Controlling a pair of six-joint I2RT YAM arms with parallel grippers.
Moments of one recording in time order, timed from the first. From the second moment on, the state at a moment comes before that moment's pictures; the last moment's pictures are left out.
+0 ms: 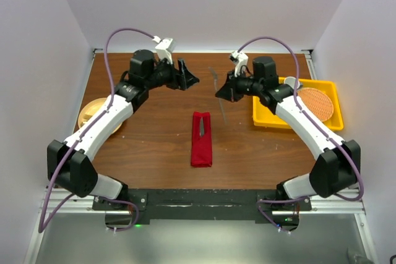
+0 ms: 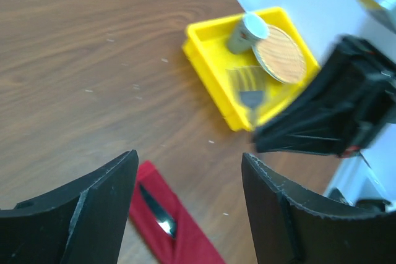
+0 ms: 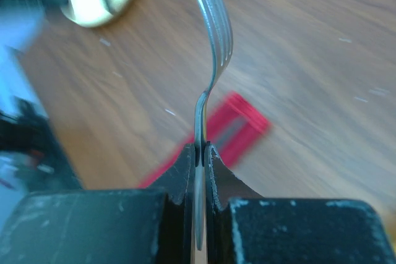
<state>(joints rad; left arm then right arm) -0.40 1.43 1.26 -0.13 0.43 -0.39 0.37 1.41 1.22 -0.35 -0.56 0.10</state>
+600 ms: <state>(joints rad) -0.49 1.46 1.28 -0.06 0.48 -0.54 0.45 1.42 1.19 -0.05 -0.66 0.51</state>
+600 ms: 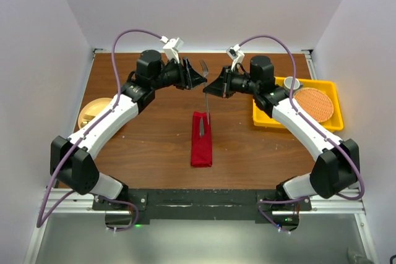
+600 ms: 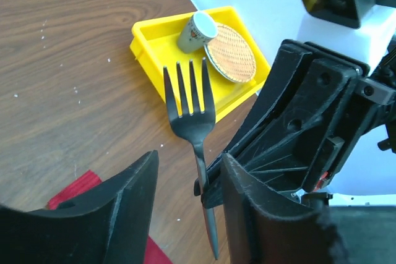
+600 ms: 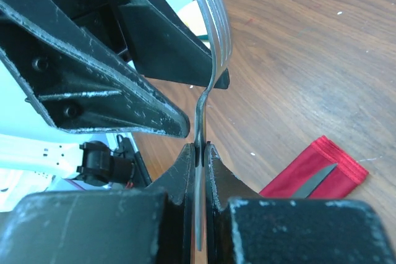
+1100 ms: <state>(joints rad) -0.49 1.47 1.28 -0.01 0.51 -0.63 0.45 1.41 1.14 0.02 -0.70 0.56</state>
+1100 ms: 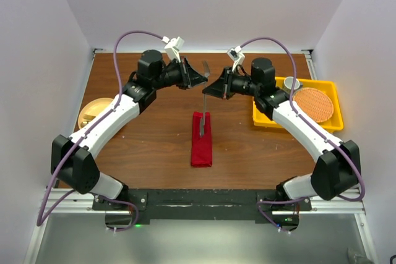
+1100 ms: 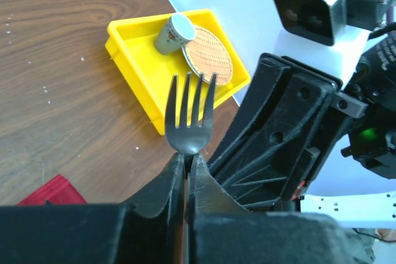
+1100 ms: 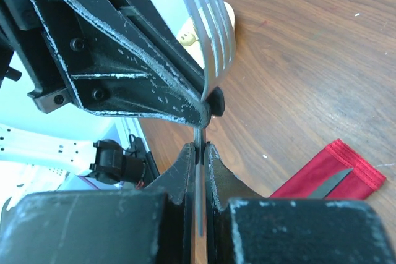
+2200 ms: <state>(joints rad) -0.51 1.85 1.49 -0.51 -0.02 -0.59 0.97 1.14 0.72 -0.34 -0.33 -0.65</state>
